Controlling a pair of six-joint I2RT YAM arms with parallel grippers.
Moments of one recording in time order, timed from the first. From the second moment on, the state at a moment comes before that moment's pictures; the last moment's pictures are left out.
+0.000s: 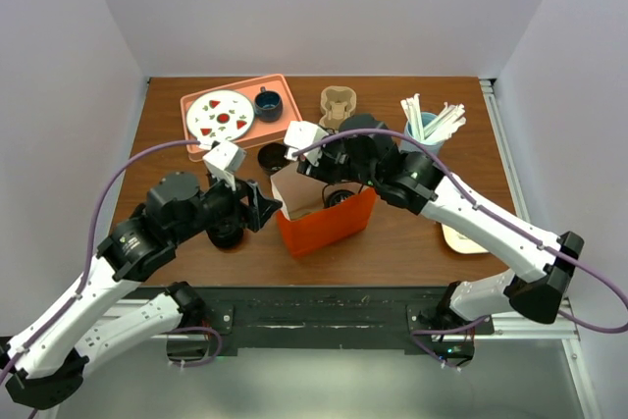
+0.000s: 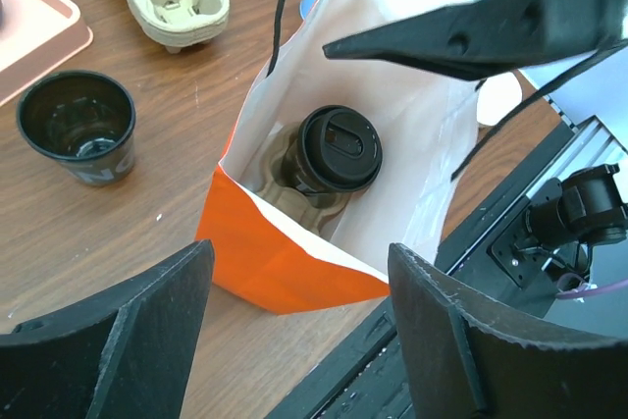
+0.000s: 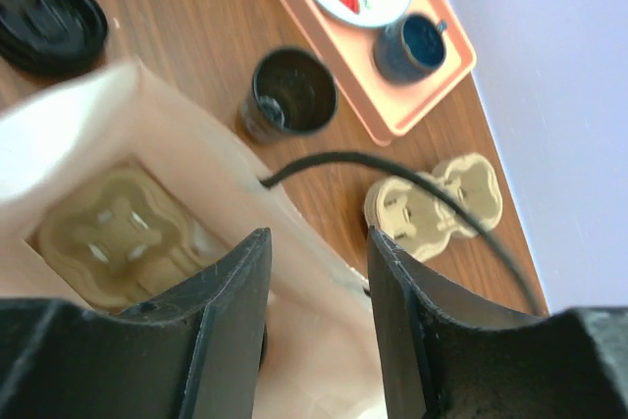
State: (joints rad) left arm -0.77 0.71 0.98 -0.57 0.02 -0.31; right arm 0.93 1.37 1.43 -0.52 0.06 -0.54
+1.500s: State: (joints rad) left arm -0.77 0.74 1.18 -0.65 -0.09 -0.20; right arm 0.32 1.78 2.00 -0.69 0.41 0.08
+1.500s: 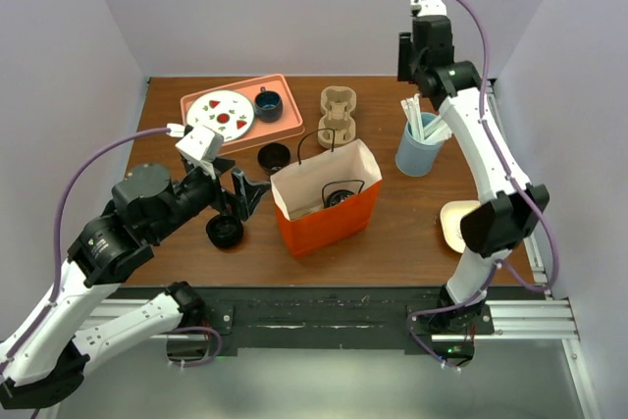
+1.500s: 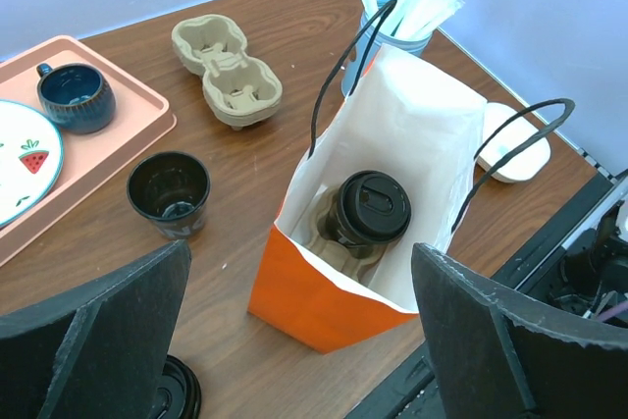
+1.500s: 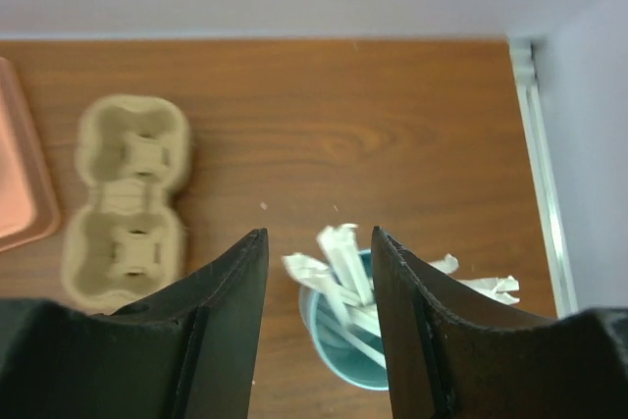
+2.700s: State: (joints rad) left arm -0.77 0.79 1.21 -0.68 -0.11 -0.20; right arm 0.17 2.00 2.00 -0.78 0.23 0.23
